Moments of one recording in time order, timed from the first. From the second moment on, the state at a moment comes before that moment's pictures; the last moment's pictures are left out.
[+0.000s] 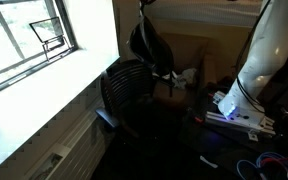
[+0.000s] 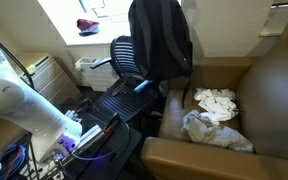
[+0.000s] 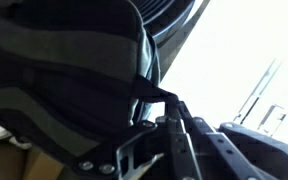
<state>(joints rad) -0.14 0.25 -0.11 -1.44 0.41 1.89 0.38</state>
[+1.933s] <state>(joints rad) -0.25 0.46 -0.04 -1.16 0.71 1.95 0.49</state>
